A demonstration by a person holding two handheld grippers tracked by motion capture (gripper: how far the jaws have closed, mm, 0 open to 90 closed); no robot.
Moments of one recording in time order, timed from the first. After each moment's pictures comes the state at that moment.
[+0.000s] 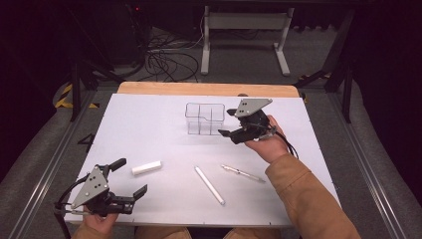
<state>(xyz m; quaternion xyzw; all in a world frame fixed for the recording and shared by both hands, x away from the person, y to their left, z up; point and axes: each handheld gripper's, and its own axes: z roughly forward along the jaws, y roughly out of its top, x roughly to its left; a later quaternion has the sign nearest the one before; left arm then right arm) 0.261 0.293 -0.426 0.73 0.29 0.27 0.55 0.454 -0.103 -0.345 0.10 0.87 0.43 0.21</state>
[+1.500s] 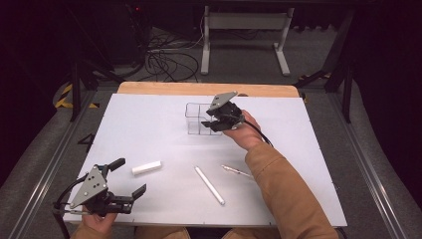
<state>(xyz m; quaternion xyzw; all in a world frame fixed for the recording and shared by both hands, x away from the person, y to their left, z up) 0.262 0.296 -0.427 0.73 0.29 0.27 0.55 0.518 -0.042 -0.388 0.11 0.90 0.39 0.18</state>
